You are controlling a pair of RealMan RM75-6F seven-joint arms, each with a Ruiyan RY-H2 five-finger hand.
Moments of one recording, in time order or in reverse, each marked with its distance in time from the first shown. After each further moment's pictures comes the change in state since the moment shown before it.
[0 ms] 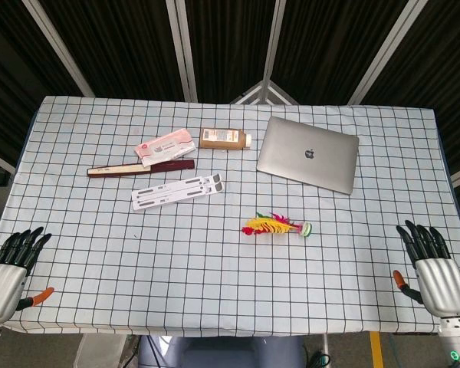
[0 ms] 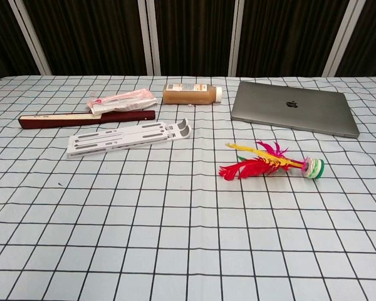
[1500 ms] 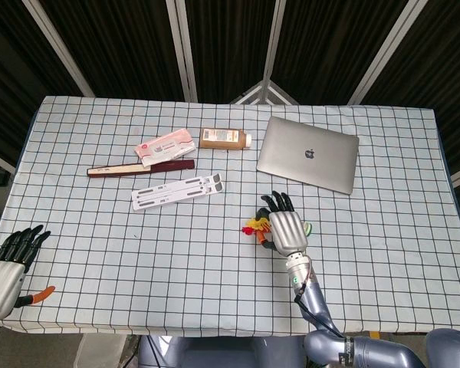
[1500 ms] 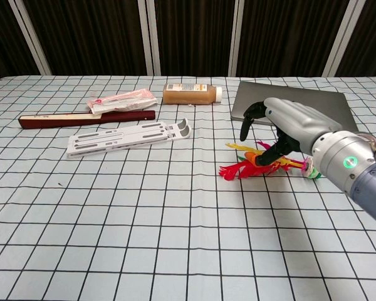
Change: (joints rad) left arm -0.016 0.029 -0.002 -0.029 -0.029 -0.037 -0.074; right arm 0.470 -0.741 0.261 0.169 0.486 -0.292 -0.402
